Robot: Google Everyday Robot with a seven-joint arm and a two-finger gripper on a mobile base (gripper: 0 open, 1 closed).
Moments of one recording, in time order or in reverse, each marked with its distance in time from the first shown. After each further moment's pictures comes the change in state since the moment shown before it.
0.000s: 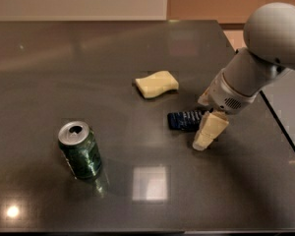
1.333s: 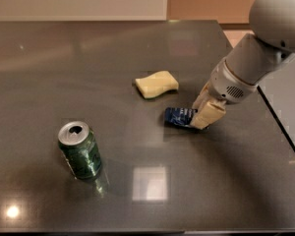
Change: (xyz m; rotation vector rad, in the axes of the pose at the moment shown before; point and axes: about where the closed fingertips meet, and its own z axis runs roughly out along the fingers) arm -0.017 -0.003 -0.020 -0.028 -0.045 -0.005
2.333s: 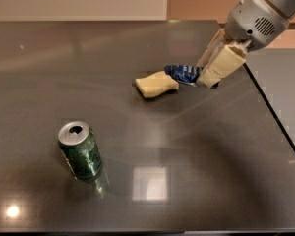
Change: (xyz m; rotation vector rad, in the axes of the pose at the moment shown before) arm -0.057 0.001 -0.111 -0.061 -0.115 -0.030
